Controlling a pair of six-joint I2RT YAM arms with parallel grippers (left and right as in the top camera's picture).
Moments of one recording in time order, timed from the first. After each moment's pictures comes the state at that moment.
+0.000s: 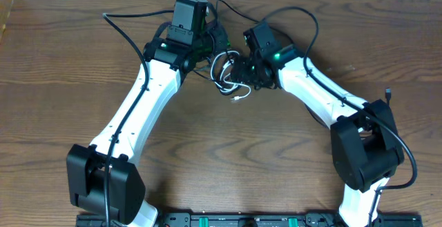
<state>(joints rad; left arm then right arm) -0.34 1.72 1.48 -0.53 0.21 -0.74 0.51 1.99 1.48 -0.60 -0.20 0.65</state>
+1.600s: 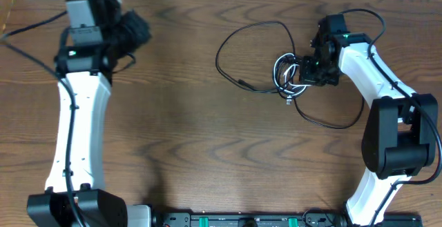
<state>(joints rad) 0.05 1.56 1.48 -0.68 0.37 -0.47 0.12 1.99 1.46 -0.87 -0.16 0.29</state>
